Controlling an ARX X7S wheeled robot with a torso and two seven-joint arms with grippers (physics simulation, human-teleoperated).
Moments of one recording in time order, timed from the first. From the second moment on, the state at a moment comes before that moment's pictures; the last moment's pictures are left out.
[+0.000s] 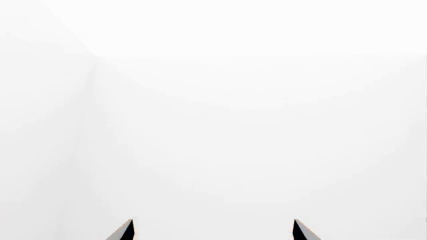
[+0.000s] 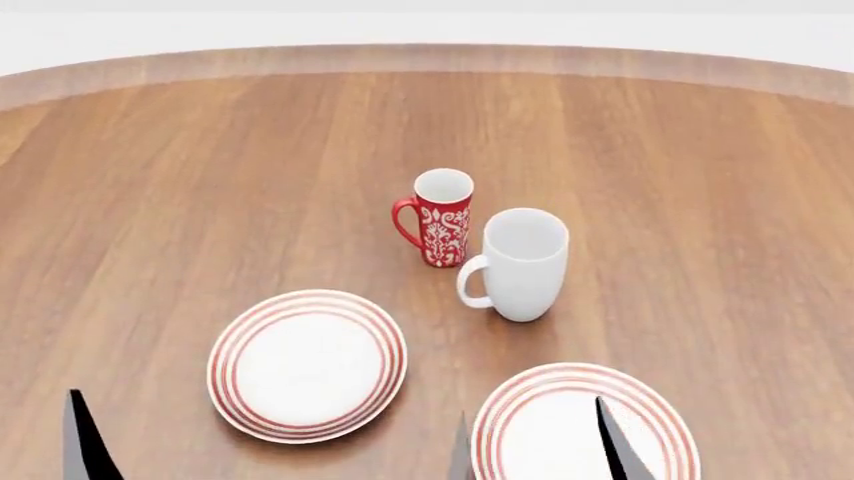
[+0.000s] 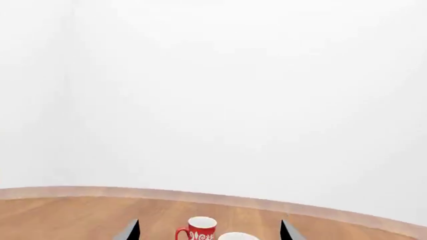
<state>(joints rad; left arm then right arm) 0.08 -0.14 0.13 0.11 0.00 0.64 -0.28 -0.03 0.18 -0.22 -0.12 0.05 -0.34 0.13</state>
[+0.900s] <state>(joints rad) 0.09 -0.18 0.18 0.10 -0.01 0.64 -0.30 0.21 0.30 -0.47 -0.23 0.14 0.53 -0.21</state>
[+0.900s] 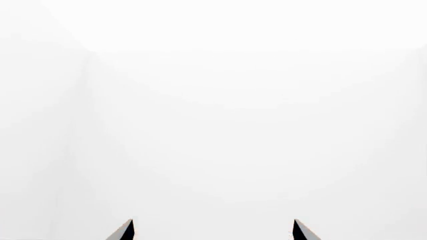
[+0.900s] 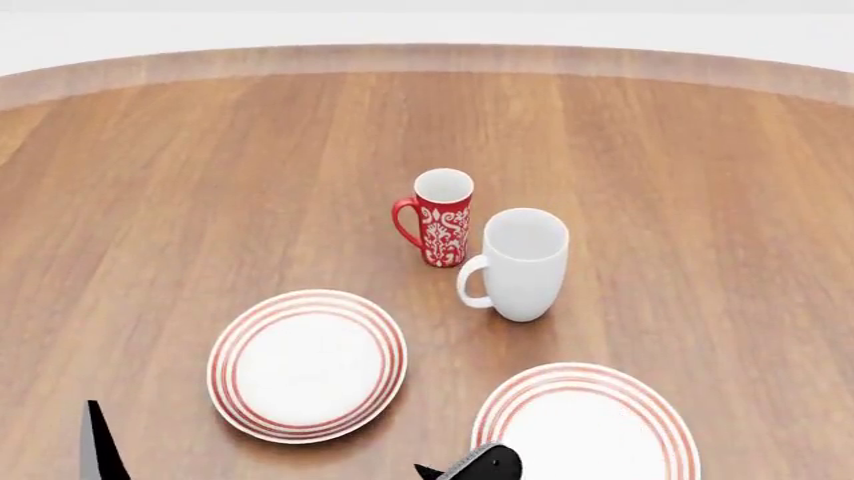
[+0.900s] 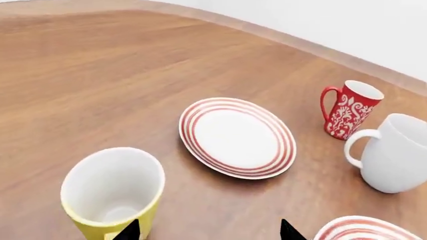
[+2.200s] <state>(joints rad) 0.08 -0.21 0.21 0.09 -0.02 0.63 -0.34 0.26 0.26 -0.59 -0.15 0.18 0.63 -0.27</state>
